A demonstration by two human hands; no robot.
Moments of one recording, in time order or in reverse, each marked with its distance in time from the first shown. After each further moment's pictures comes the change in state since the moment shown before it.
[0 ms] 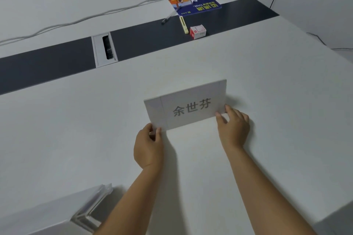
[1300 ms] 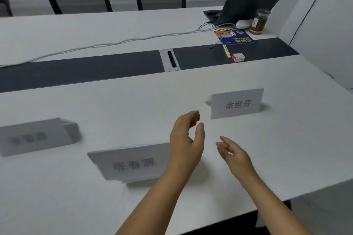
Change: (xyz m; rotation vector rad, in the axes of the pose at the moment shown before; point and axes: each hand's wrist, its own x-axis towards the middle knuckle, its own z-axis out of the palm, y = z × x) left_hand -0.091 0.006 -0.243 -0.496 -0.119 0.434; right_hand -0.217 -0.140 -0.085 0.459 -0.666 0.109
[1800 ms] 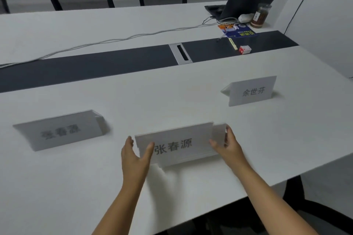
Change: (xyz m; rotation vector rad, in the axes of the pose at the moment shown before) left_hand -0.036 -0.100 -0.181 0.123 0.076 -0.509; right_hand -0.025 0.003 0.100 0.008 0.047 0.019
